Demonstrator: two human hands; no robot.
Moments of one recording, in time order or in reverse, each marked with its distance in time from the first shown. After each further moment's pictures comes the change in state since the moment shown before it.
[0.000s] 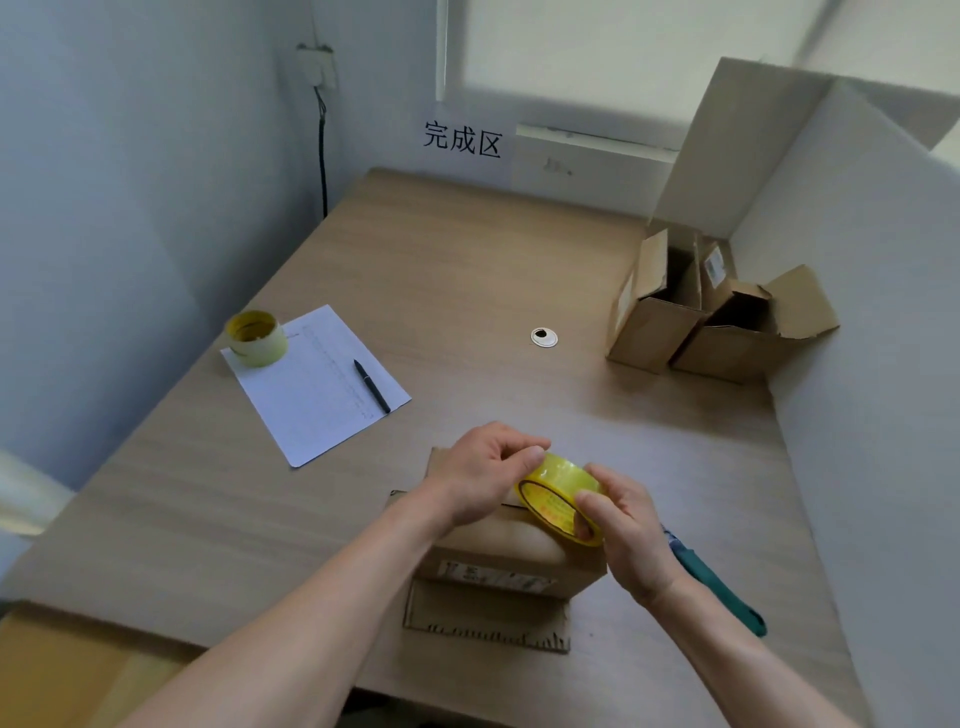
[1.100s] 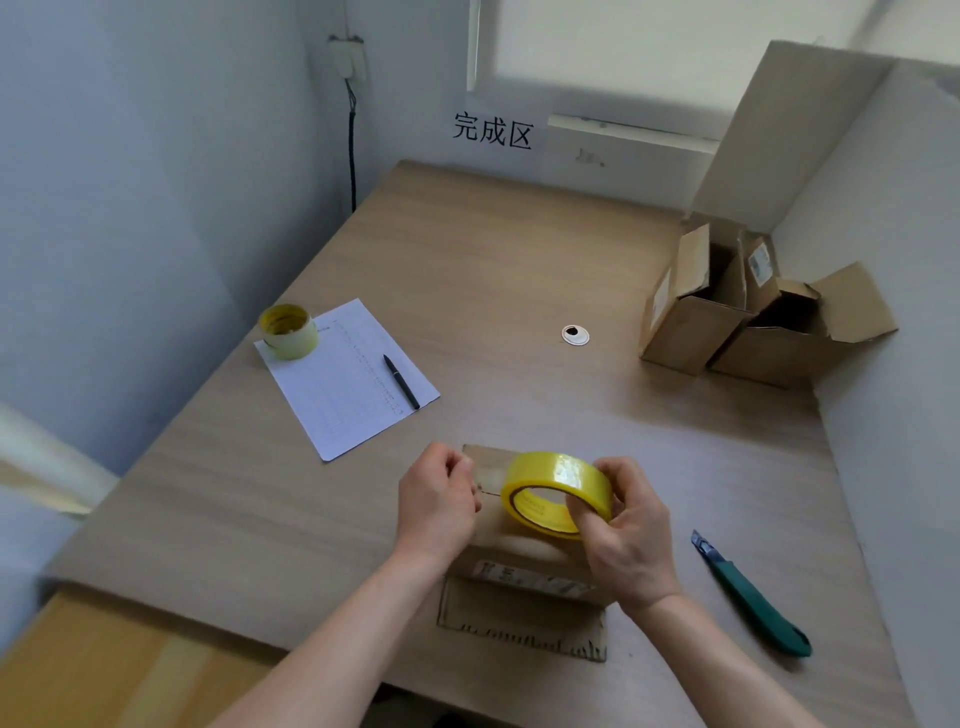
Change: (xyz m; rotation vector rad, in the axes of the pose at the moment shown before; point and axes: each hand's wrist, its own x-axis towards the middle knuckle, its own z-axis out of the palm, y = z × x) left_hand -0.028 -0.063 -0.009 -0.099 0.615 -0.234; right_hand 0.005 0.021 0.034 -0.285 0.234 -0.063
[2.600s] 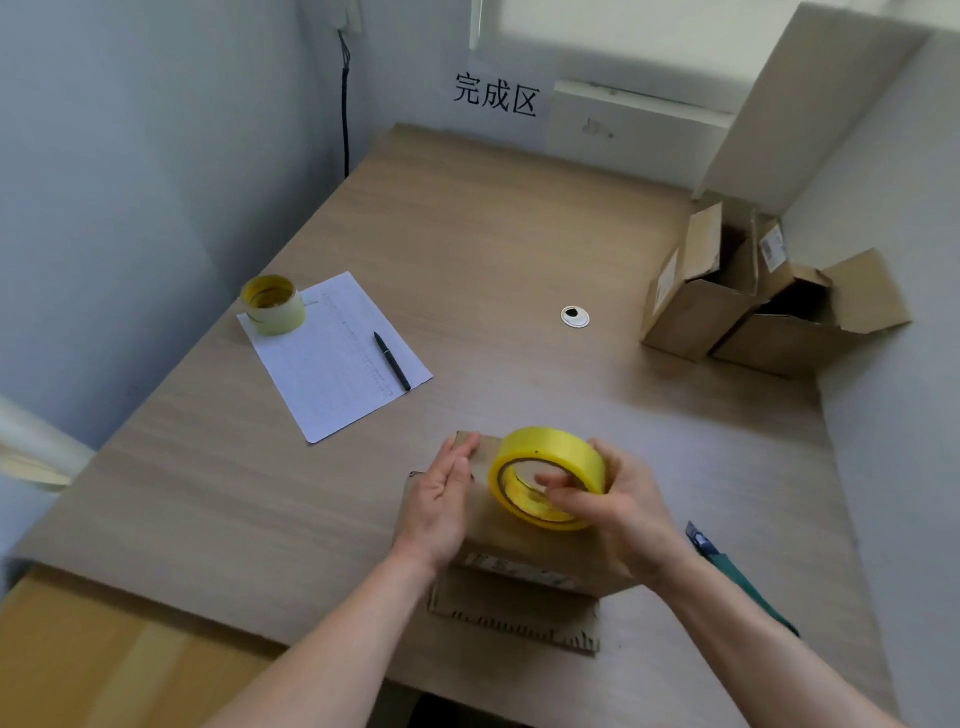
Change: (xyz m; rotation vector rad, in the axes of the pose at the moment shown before) left_hand 0.010 -0.051 0.022 -0.227 -0.232 0.014; right_hand 0.028 -0.011 -0.009 0.393 -0.381 0.272
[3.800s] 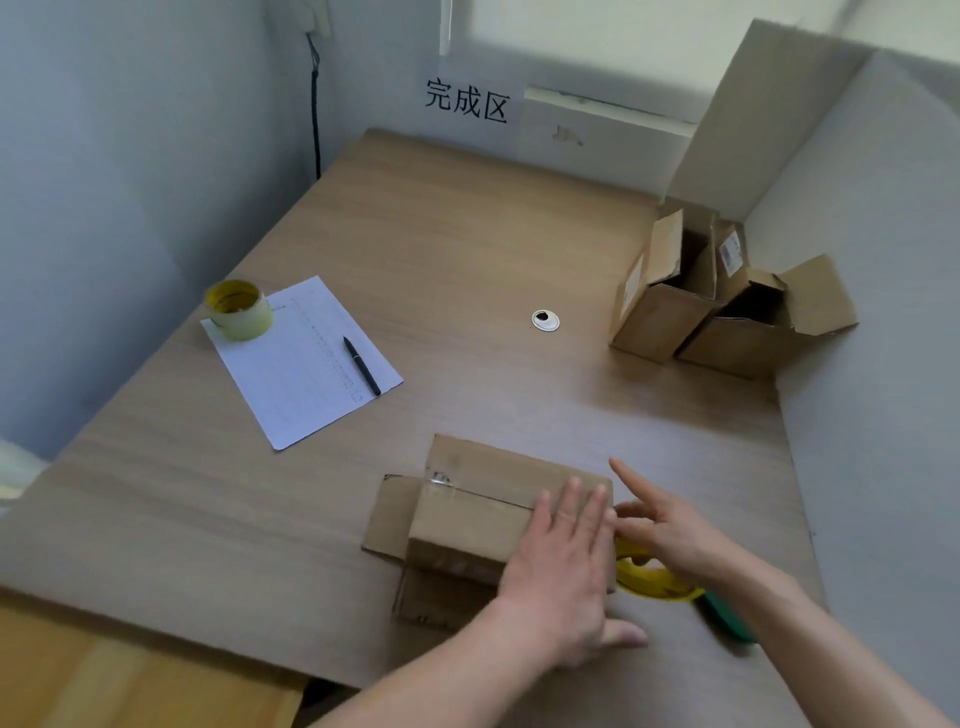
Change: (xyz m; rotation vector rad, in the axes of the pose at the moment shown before) left_hand -0.056 0.034 0.119 1.338 -0.684 0.512; right_hand -0.010 0.040 -0.104 -0.510 -0.087 0.367
